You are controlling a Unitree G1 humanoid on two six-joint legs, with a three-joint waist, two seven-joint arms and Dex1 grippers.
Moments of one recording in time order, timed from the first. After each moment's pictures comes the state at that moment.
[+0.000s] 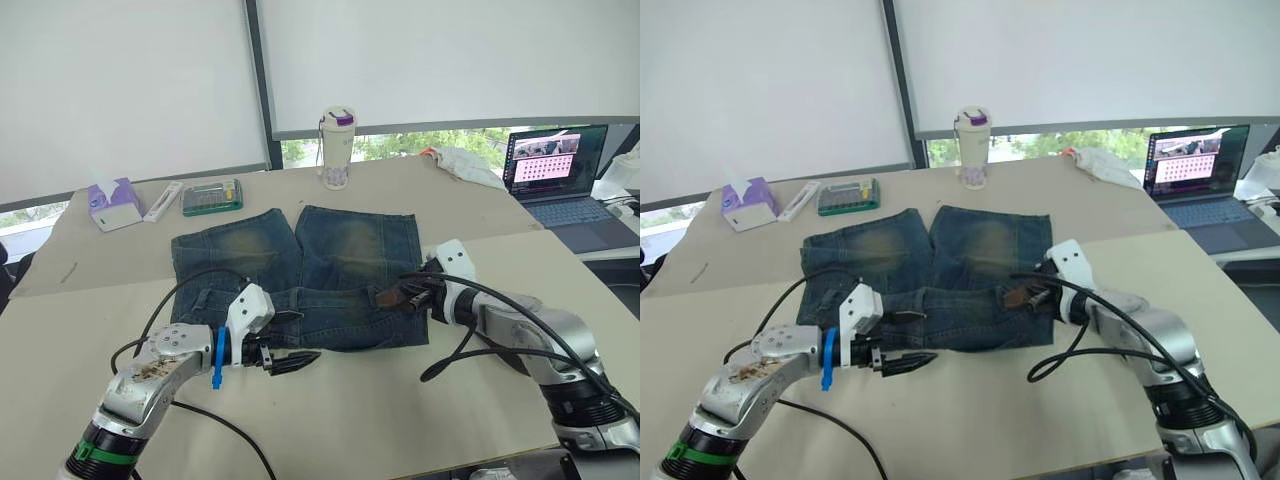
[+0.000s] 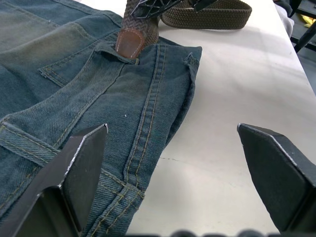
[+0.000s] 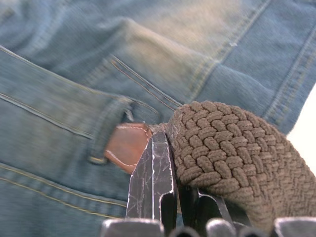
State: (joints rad) left arm -0.20 0.63 -0.12 -0.36 -0.46 0.55 -0.91; right arm -0.46 -0.67 0.10 -0.18 0.51 0.93 0.37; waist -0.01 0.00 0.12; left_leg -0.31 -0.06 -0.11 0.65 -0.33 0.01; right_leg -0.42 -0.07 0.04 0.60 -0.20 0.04
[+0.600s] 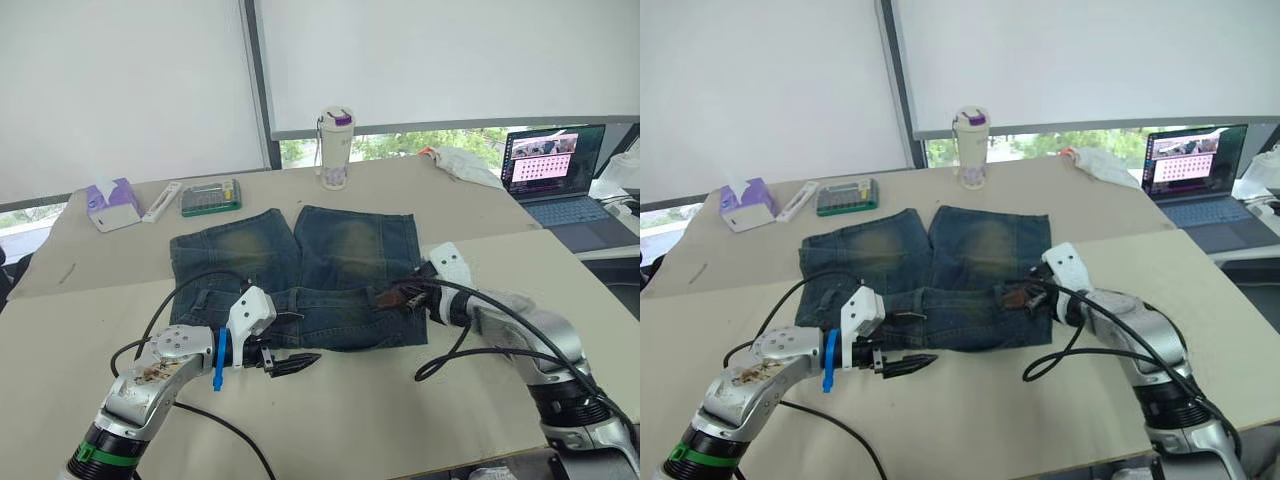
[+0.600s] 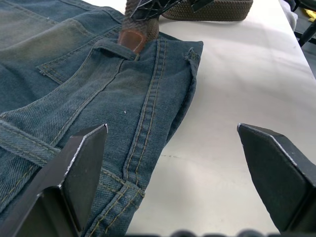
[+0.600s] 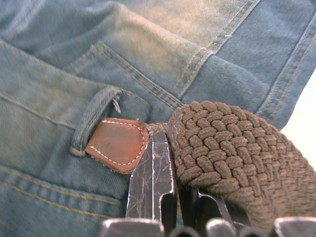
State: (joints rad) left arm -0.20 0.61 -0.13 -0.35 -0.43 0.54 -0.91; right arm -0.47 -0.55 0.05 -0.15 0.43 0.95 0.41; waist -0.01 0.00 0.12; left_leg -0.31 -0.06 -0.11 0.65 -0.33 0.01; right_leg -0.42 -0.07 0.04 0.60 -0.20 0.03
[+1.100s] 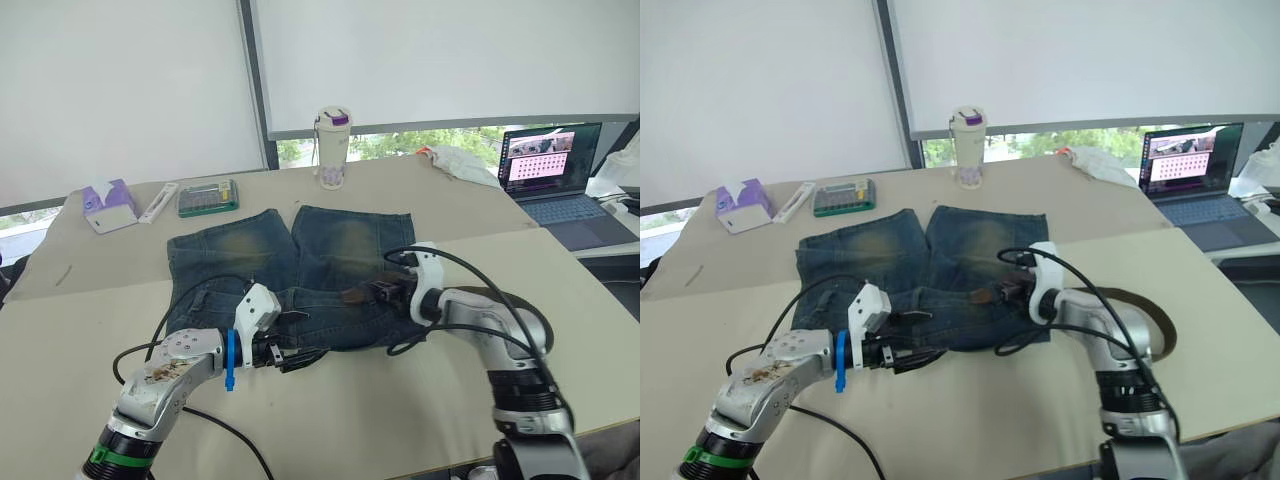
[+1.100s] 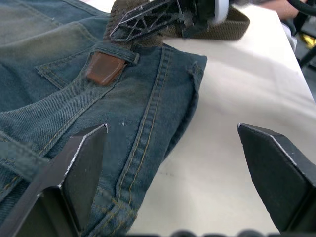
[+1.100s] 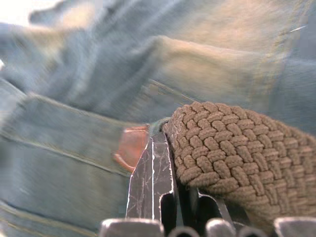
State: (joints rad) left arm -0.20 0.53 -0.11 -0.35 -0.49 0.63 -0.82; right arm -0.53 -0.28 -0.10 -0.02 0.54 1.03 0.39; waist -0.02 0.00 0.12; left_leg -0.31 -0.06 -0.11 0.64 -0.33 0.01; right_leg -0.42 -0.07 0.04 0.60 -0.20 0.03
